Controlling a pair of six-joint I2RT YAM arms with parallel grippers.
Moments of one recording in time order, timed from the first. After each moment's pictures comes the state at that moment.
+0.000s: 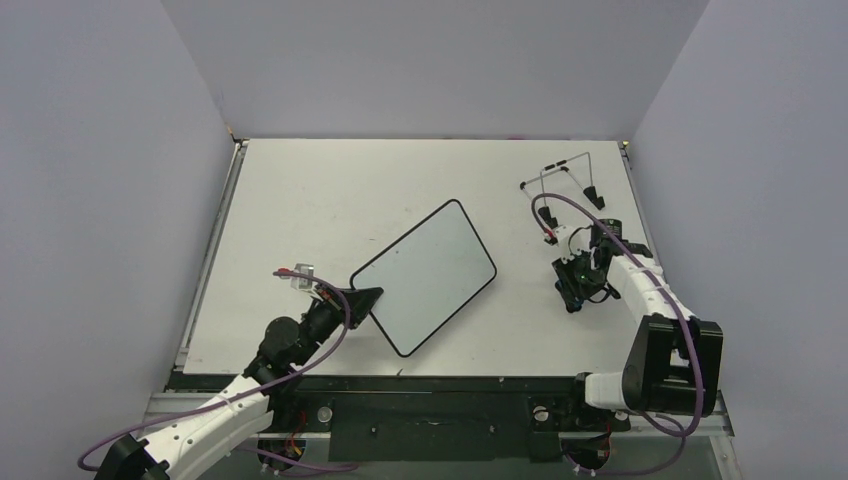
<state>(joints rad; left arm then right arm) -0.67 0.54 0.01 0.66 0.01 -0.87 -0.08 1.35 0.81 -0.72 -0.24 -0.62</state>
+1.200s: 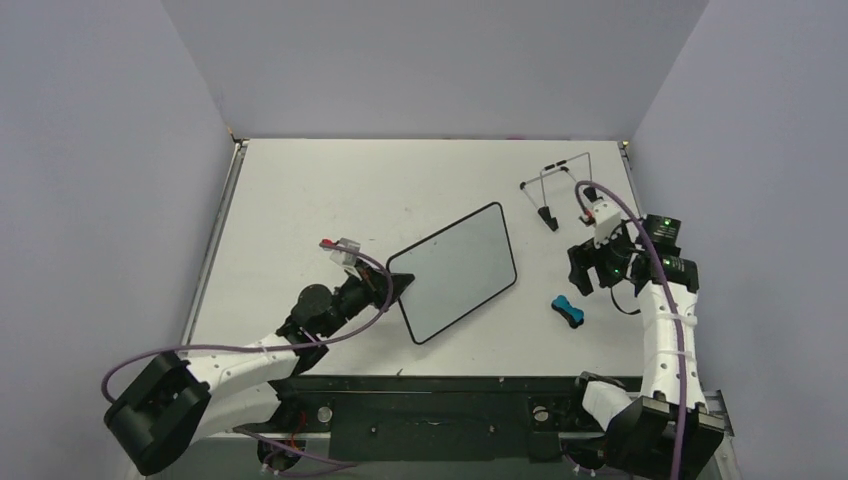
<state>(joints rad) -0.74 0.98 0.18 0.86 0.09 -0.69 -0.23 1.03 0.93 -0.86 -0.48 -0.73</state>
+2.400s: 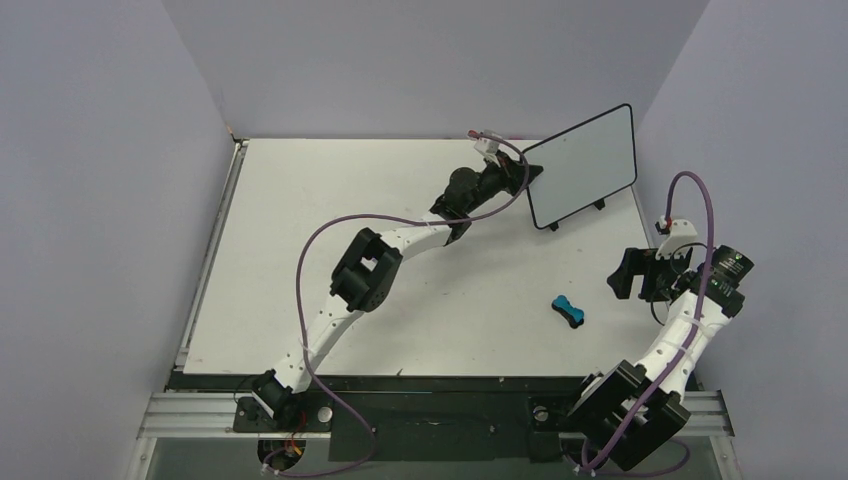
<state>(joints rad) -0.77 2.65 2.16 0.83 0.23 -0.68 -0.80 1.05 0.89 -0.85 -0.74 -0.65</state>
